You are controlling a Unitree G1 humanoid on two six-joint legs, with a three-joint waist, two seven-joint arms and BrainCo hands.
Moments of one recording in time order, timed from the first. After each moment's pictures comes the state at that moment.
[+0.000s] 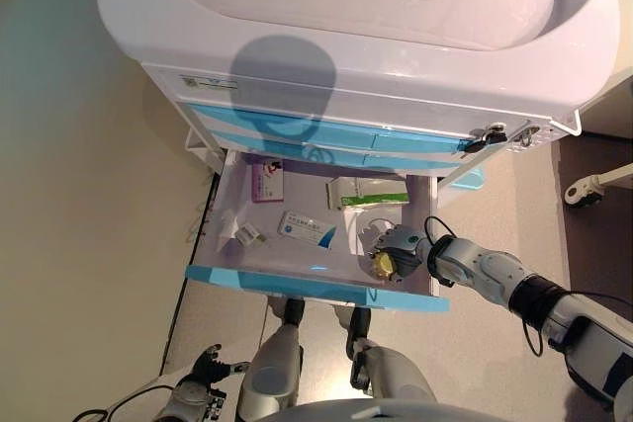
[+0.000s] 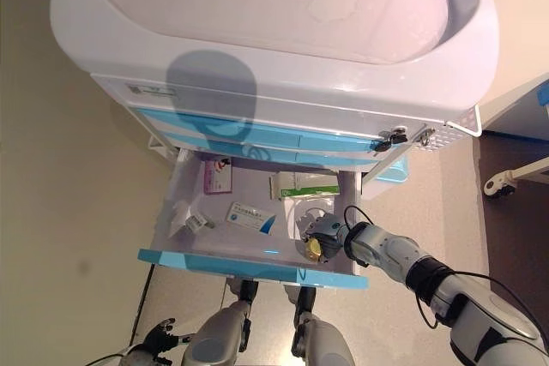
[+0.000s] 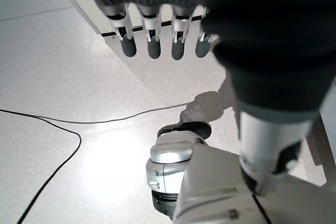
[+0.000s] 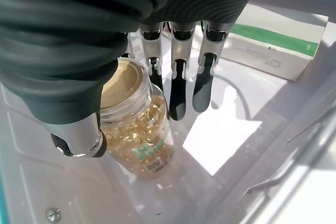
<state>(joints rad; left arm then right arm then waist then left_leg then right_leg) -0.02 0.29 -0.16 1.20 0.05 -0.10 0.08 -0.54 -0.71 0.92 0.46 -0.79 -0.27 0.10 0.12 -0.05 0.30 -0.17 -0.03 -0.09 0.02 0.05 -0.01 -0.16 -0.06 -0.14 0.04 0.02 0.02</state>
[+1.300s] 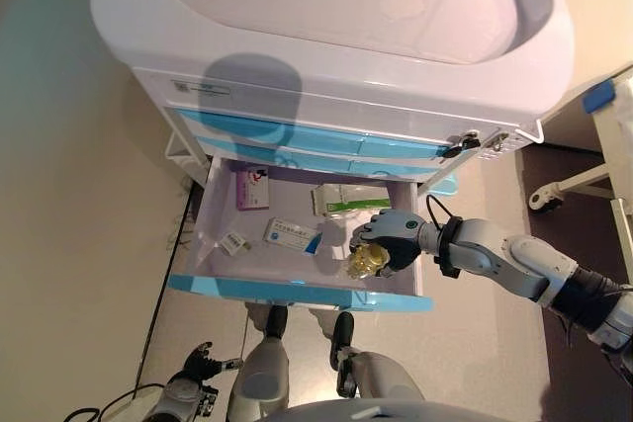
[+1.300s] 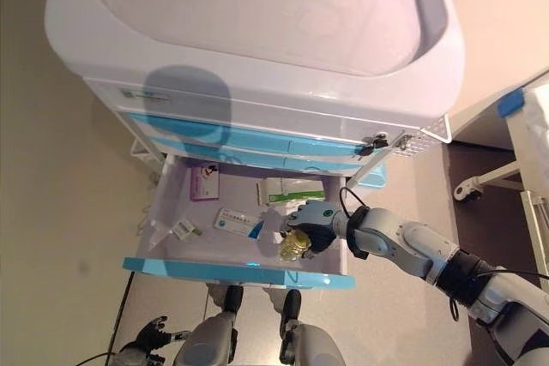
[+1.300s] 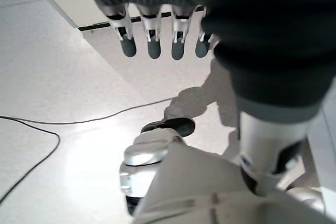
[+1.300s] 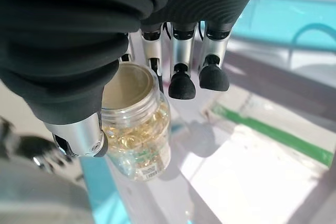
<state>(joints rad) -0.03 0.32 -0.10 1.21 0.07 -0.09 0.08 -0.53 -0.96 0.80 -0.14 -0.45 -0.28 0.28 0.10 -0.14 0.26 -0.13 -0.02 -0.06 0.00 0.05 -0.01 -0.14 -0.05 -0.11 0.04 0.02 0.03</state>
